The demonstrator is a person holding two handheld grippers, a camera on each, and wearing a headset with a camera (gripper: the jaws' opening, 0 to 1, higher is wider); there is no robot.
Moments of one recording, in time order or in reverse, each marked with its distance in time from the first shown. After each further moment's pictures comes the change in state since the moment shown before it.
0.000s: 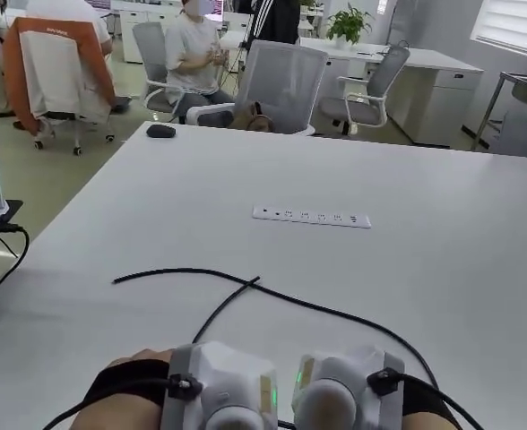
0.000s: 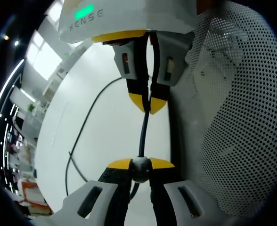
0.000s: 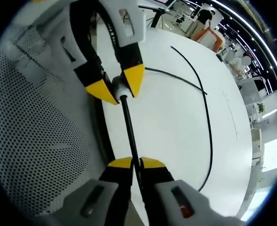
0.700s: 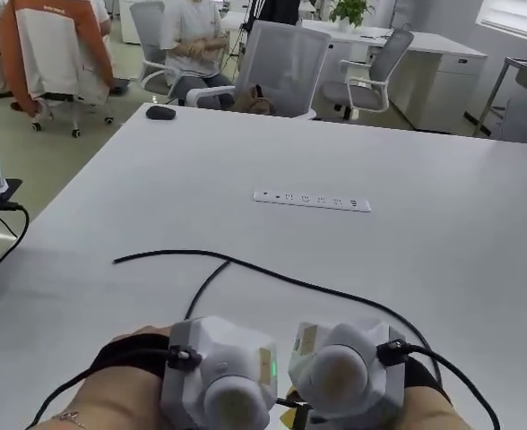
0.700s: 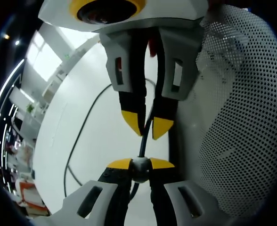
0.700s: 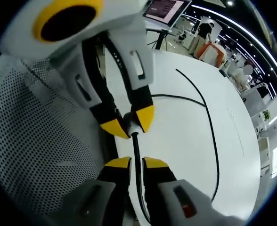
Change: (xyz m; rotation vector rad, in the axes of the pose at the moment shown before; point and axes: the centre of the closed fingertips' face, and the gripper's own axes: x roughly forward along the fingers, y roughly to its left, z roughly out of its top) left arm -0.001 -0.003 0.006 -0.006 -0.033 -0.013; right arm -0.009 0.020 0.047 -0.031 -0.233 0.087
